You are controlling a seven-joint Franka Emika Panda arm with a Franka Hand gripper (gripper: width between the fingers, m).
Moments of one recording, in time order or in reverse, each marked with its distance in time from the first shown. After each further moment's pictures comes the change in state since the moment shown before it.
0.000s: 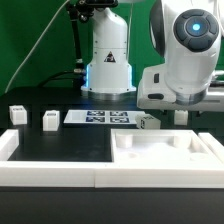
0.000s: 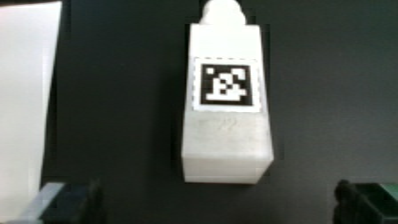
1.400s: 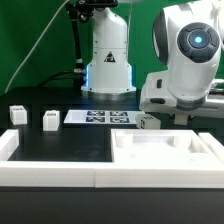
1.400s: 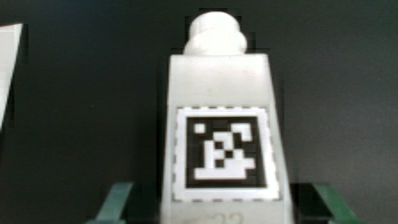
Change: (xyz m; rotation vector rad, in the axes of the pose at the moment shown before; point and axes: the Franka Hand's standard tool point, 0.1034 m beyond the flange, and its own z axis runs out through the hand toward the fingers) arm -0.008 -0.002 0.034 -0.015 0.008 0.025
